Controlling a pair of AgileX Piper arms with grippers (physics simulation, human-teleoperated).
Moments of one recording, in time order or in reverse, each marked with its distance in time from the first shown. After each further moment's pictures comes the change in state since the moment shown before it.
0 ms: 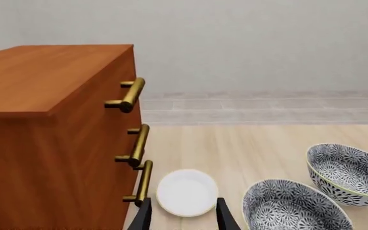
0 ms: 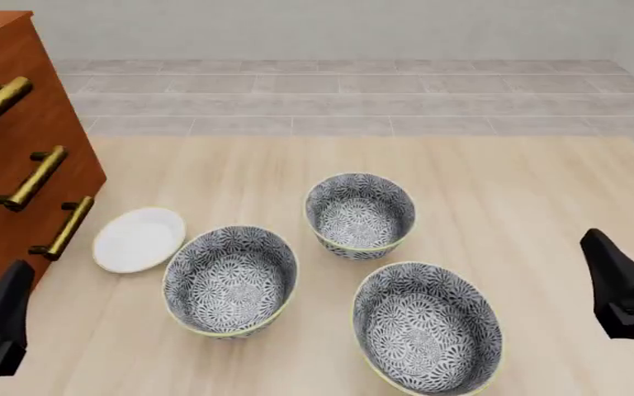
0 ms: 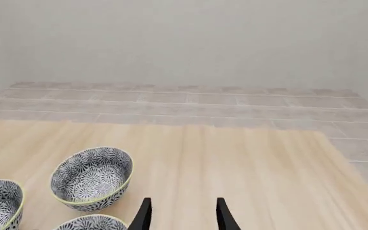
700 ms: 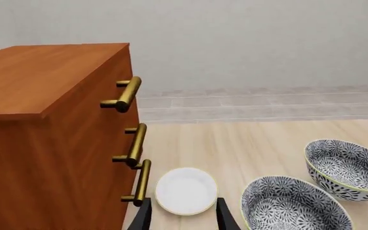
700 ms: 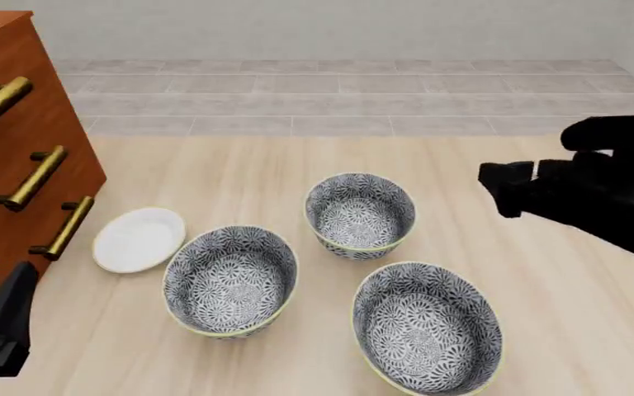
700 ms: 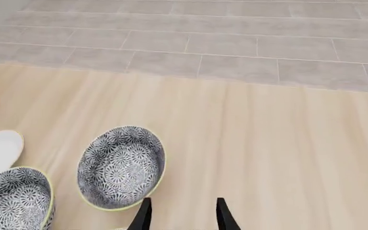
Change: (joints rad) left arm -0.014 0.014 0.000 -0.003 0.013; right arm 0.164 0.738 -0.471 0.146 0.091
